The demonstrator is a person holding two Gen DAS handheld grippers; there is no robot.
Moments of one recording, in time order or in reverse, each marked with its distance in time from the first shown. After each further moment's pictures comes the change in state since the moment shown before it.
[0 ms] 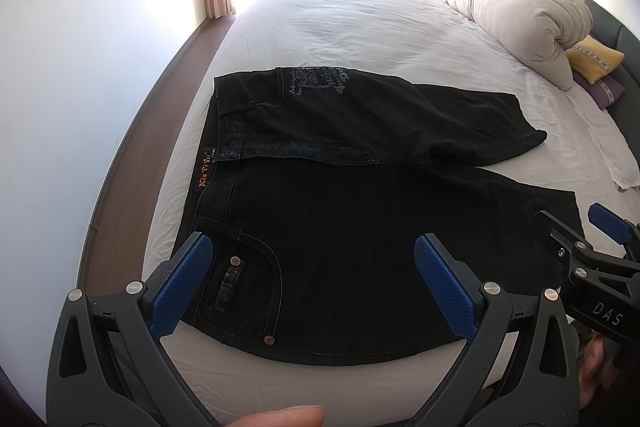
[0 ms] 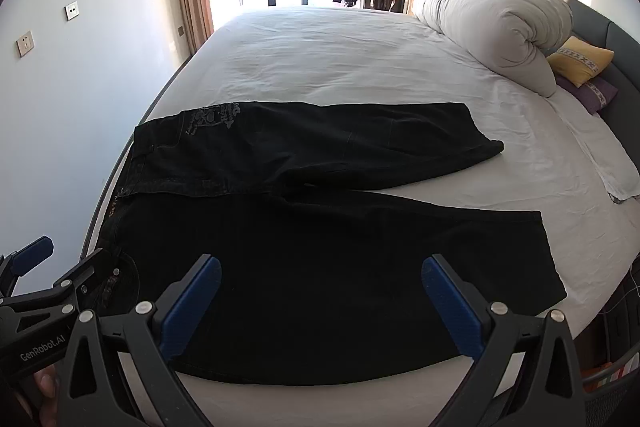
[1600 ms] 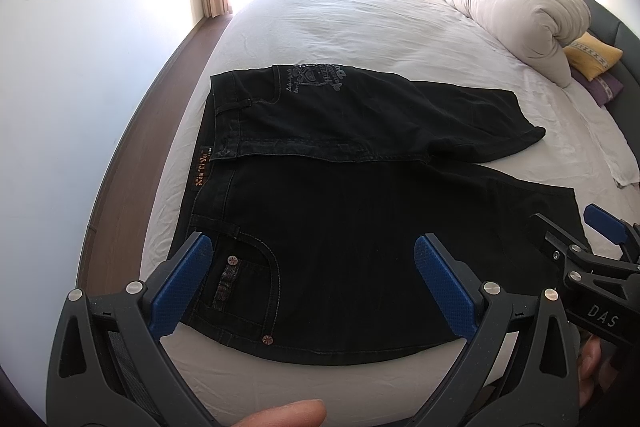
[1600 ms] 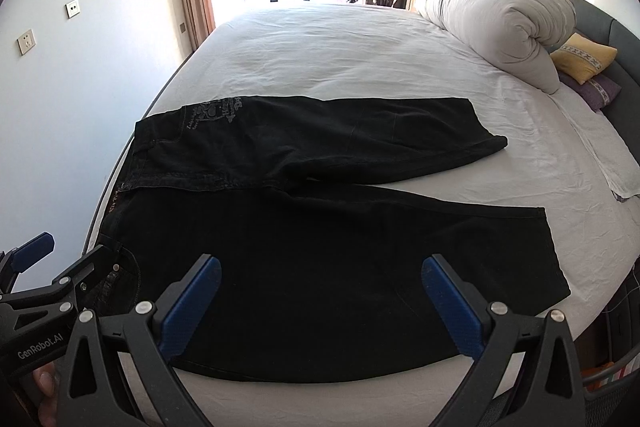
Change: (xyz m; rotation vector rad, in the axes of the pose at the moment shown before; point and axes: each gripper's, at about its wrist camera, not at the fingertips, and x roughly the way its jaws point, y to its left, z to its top) left arm 0.005 -0.004 -0.009 0.002 0.004 -0.002; right arm 0.008 0.005 -0.008 -0.002 0.017 0.010
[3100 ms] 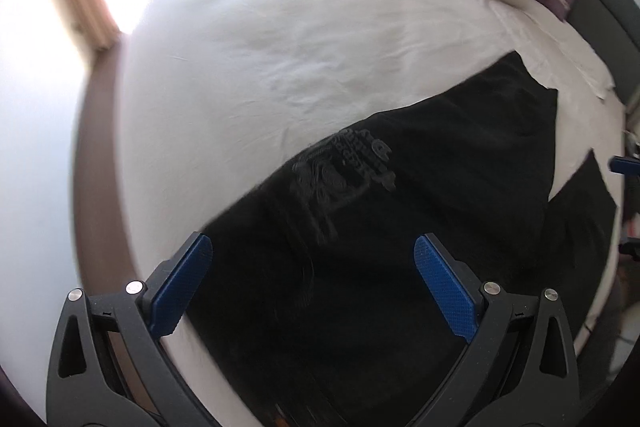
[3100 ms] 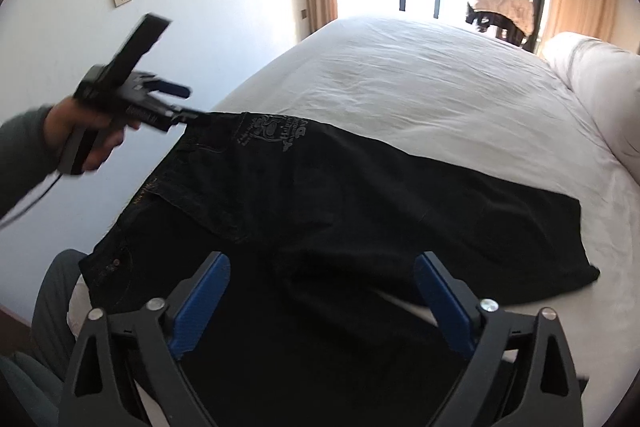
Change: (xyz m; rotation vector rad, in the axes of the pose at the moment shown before) left arm 0.237 0.054 0.237 0.412 0.207 -0.232; right arm 0.100 -0.030 0.103 -0.344 -0.003 0.391
